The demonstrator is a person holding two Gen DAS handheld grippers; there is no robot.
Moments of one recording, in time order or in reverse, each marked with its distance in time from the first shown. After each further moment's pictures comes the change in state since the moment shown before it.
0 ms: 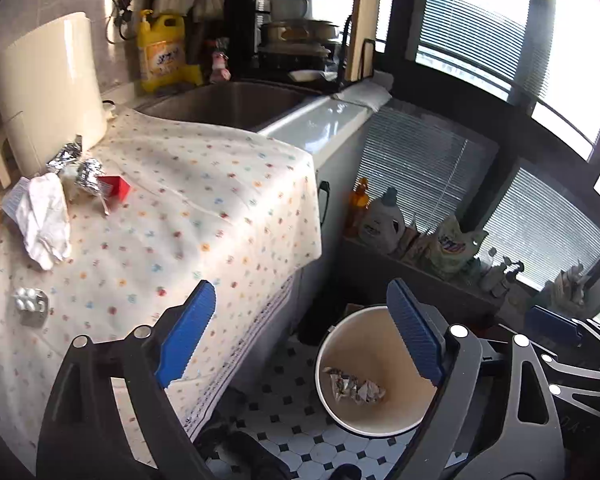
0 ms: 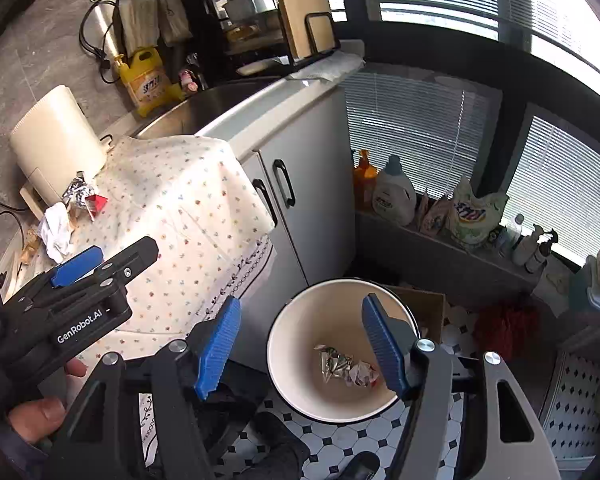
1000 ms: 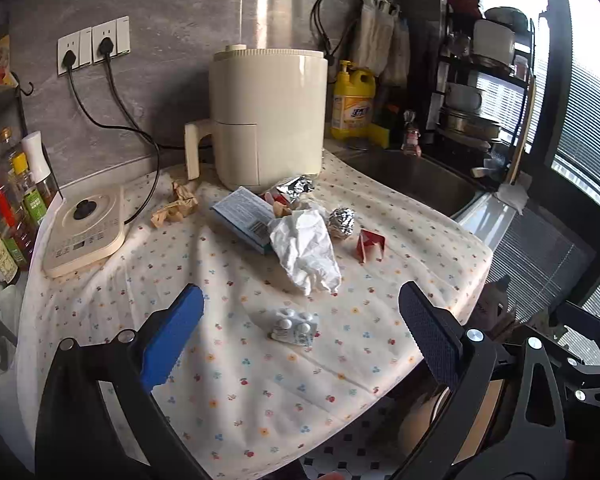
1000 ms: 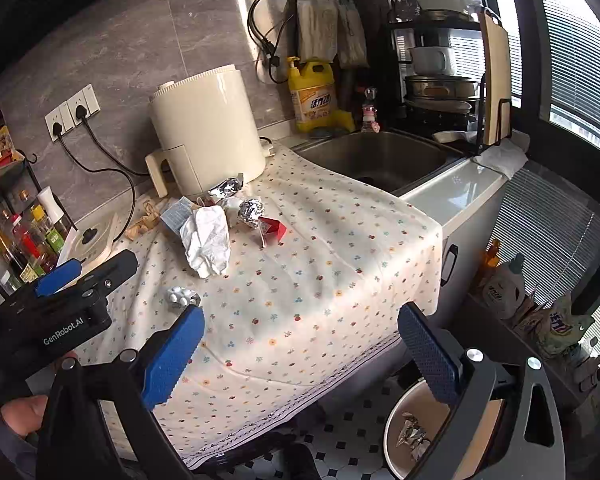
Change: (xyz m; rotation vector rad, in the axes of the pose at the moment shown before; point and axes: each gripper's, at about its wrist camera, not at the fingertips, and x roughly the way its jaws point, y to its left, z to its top) left arm -0.120 0.170 0.000 -0.274 -0.159 0.389; right arm -0.011 0.187 0.030 -0.325 -0.081 0.309
